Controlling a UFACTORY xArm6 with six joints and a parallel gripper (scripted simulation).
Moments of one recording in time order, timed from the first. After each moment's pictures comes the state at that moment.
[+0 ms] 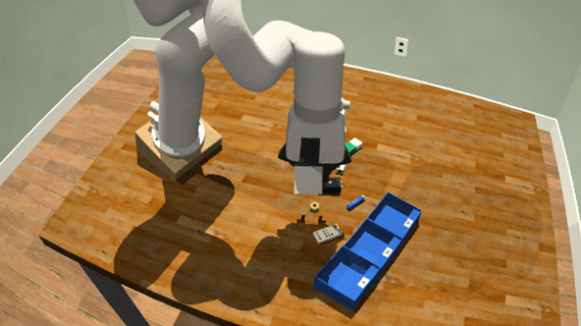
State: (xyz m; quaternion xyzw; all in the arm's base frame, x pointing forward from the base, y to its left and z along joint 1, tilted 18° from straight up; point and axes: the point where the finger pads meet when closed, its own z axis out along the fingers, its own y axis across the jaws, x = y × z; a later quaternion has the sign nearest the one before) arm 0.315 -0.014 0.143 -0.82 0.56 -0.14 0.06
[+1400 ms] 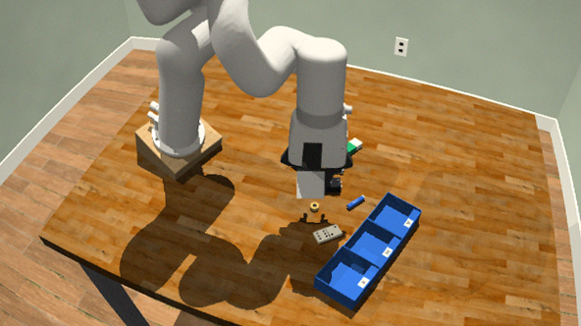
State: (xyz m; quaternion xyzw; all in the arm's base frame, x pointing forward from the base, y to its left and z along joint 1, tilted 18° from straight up) arm 0.321 -0.013 0.135 -0.81 0.56 -0.14 0.06
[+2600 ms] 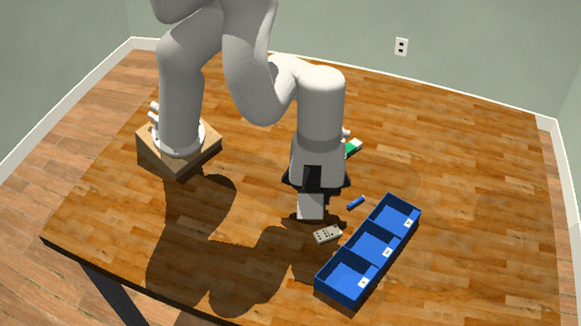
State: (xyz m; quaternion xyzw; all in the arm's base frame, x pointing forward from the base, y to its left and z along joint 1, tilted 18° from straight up) arm 0.338 -0.017 0.087 -0.81 0.56 -0.15 0.06
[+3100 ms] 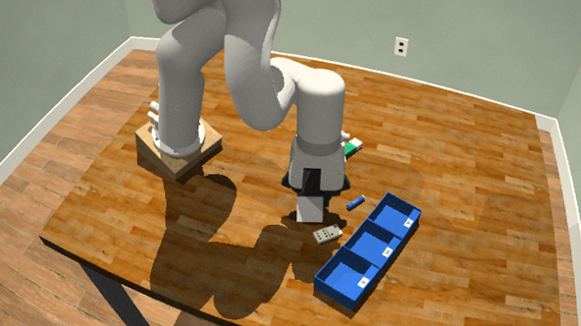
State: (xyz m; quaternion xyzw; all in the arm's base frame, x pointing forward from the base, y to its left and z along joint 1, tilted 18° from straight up) arm 0.340 -0.017 0.080 -0.81 0.56 -0.15 0.06
